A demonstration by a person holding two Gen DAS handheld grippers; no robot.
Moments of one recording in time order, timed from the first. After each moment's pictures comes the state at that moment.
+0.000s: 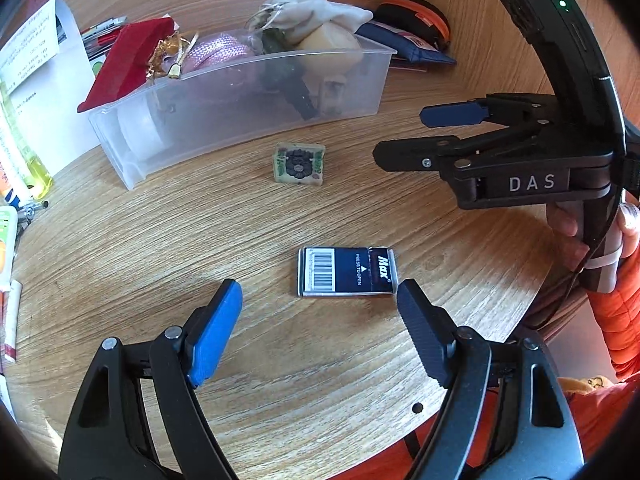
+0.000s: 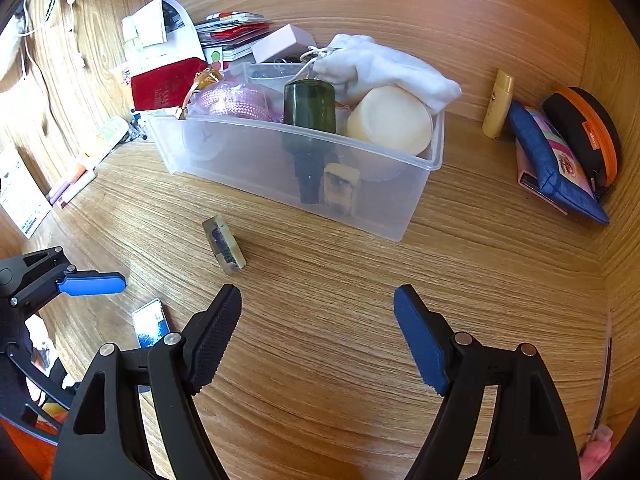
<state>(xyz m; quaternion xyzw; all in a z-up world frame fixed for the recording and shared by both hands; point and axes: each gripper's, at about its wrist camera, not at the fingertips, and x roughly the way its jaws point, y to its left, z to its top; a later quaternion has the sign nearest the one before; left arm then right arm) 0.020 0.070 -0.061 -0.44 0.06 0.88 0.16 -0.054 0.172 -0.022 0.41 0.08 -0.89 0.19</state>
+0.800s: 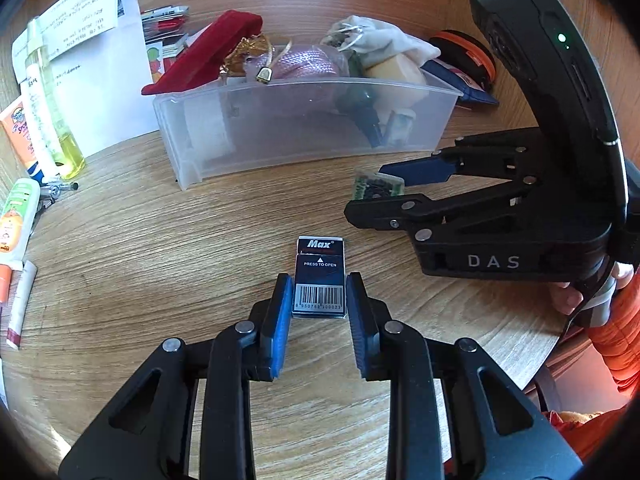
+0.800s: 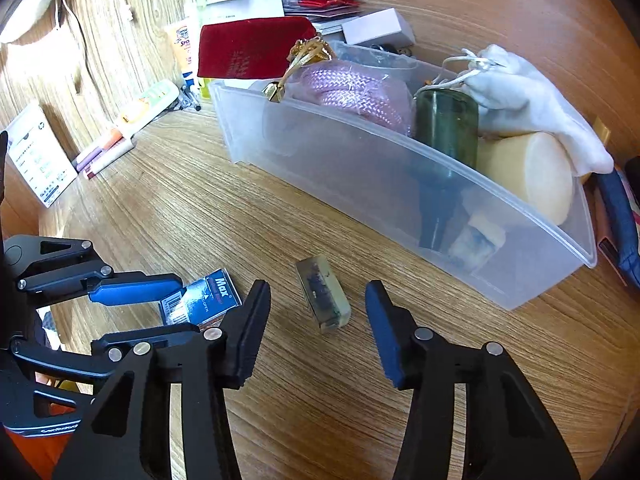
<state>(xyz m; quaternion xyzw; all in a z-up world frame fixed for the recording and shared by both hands) 0.001 0.029 -0.057 -0.42 0.01 0.90 0.11 -0.079 0.098 -0.039 0.43 0.13 -0.85 0.28</state>
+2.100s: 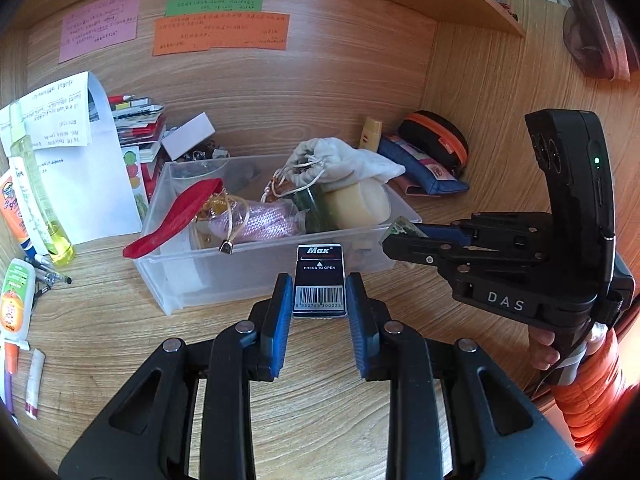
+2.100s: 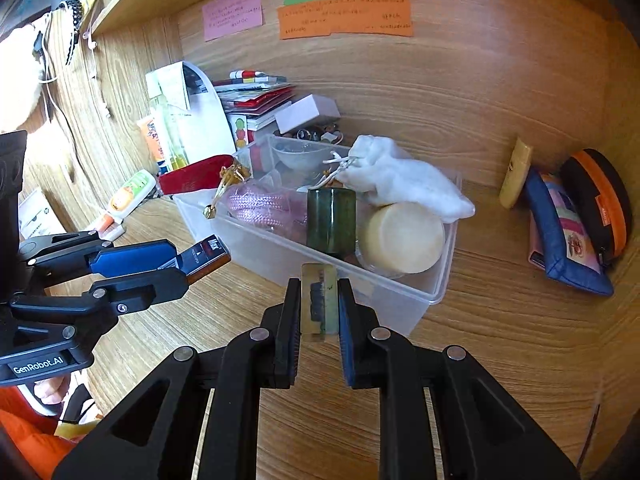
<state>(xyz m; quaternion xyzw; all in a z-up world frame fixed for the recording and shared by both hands) -0.033 0.053 0.024 -0.33 -0.02 0.93 0.15 -0.074 0.166 0.016 0.35 0.05 -0.91 0.24</state>
